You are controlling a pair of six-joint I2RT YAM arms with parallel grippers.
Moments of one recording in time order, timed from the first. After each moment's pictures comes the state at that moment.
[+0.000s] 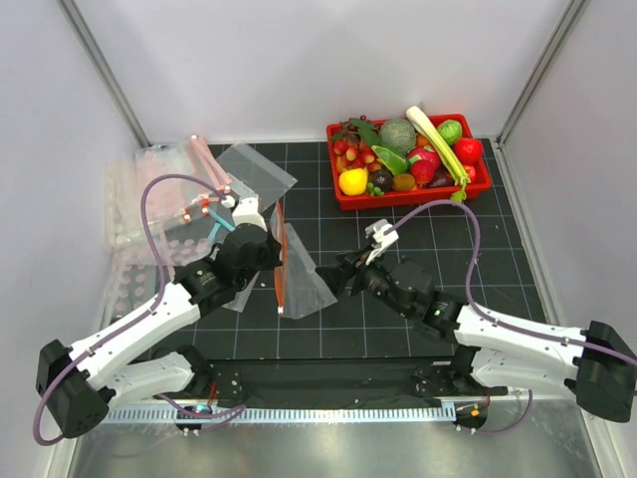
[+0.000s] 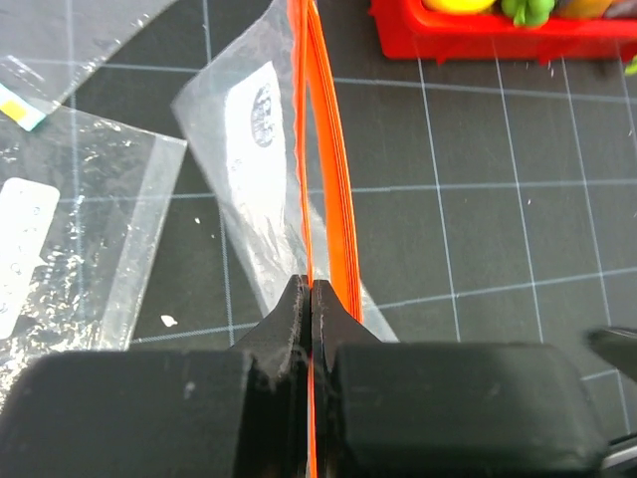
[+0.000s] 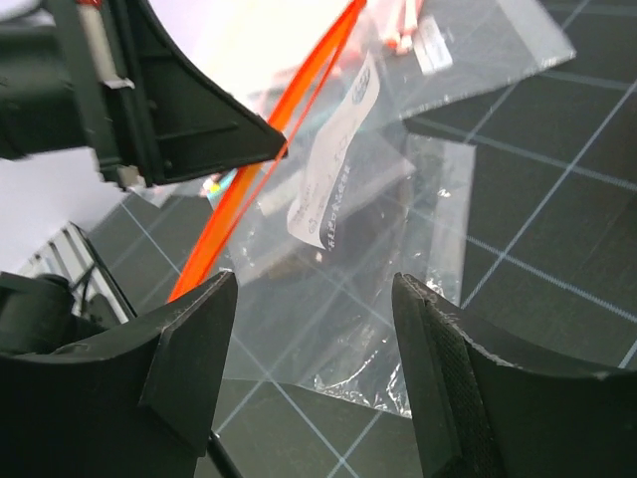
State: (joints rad) left arm -0.77 1.01 0.83 -0.35 -0.42 -0.62; right arm 1.02 0.96 0.51 0.40 0.21 0.41
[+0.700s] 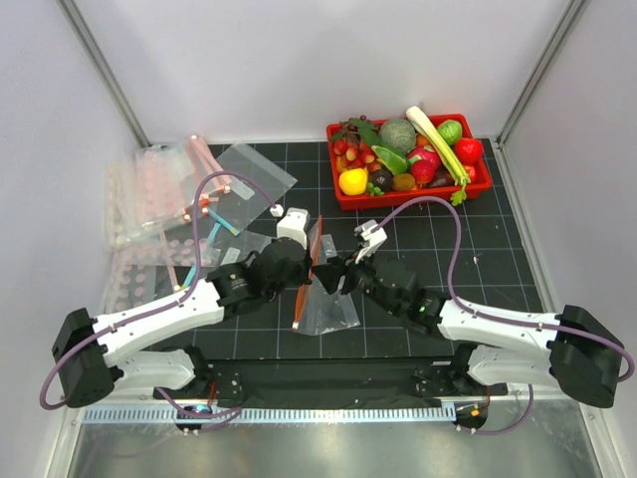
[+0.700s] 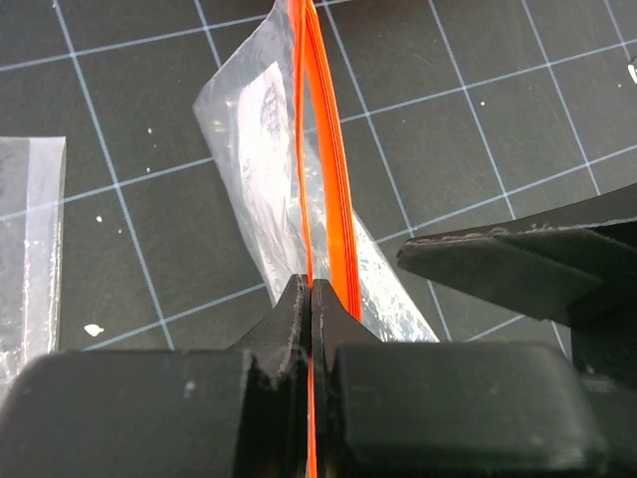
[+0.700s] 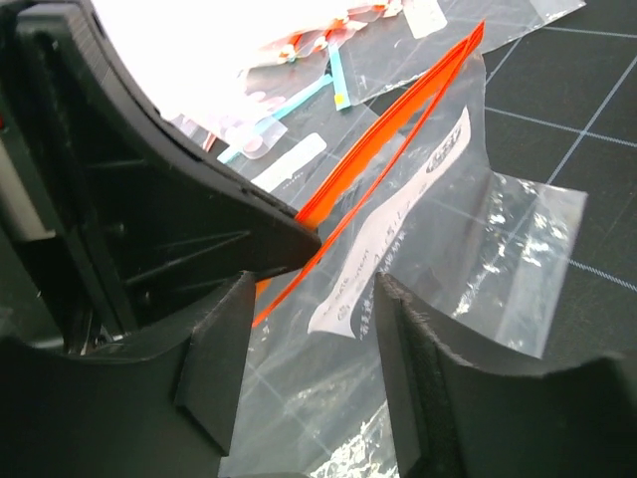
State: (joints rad) left arm -1.01 1.17 0.88 -0.30 -0.45 -0.54; right arm 1.02 1.12 0.51 0.48 0.22 0.46
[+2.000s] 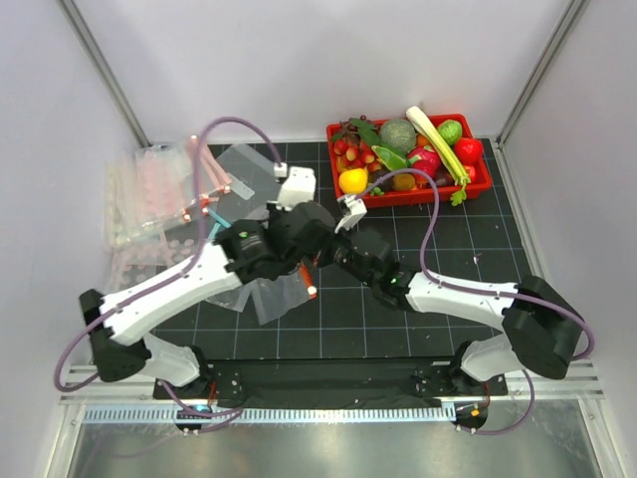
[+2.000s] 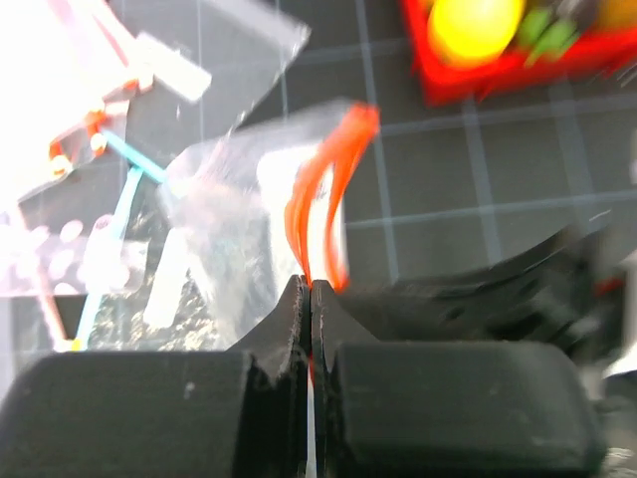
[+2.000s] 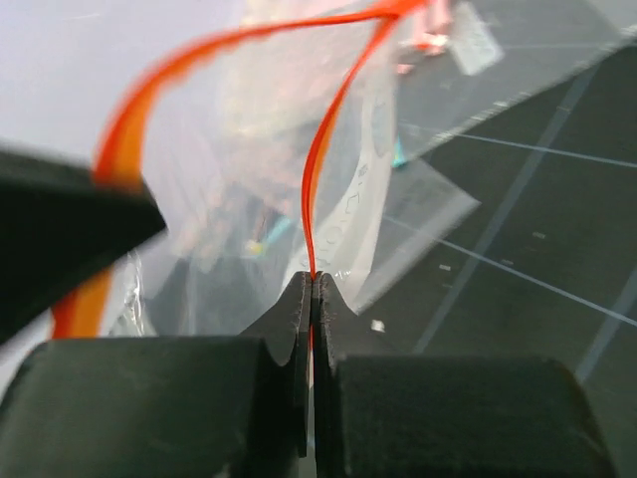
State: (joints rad) left arm -1.07 1.36 1.53 -0.94 -0.85 -0.57; right arm 0.97 1.40 0.78 0.55 0.13 0.65
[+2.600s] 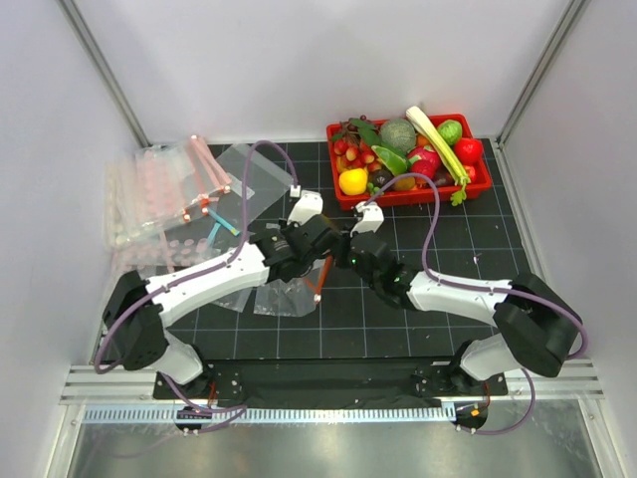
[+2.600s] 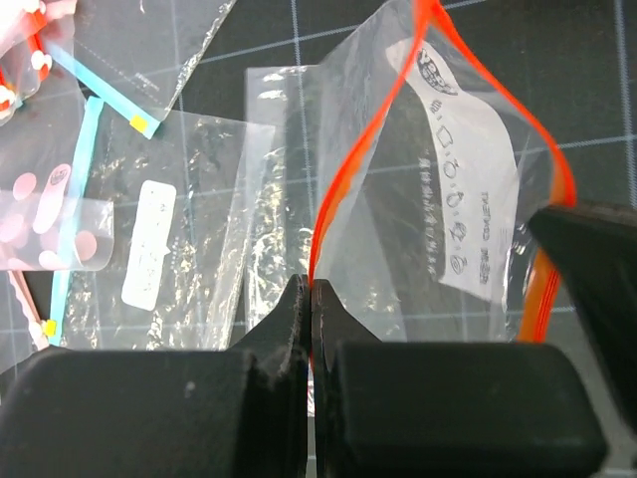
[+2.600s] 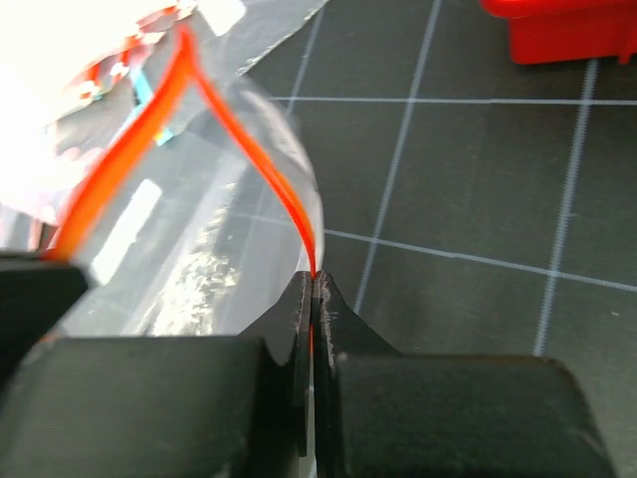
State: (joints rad) left arm -0.97 1.55 1.26 -0.74 -0.75 -0.55; right arm 0.87 1.42 0.69 0.37 0.37 0.60
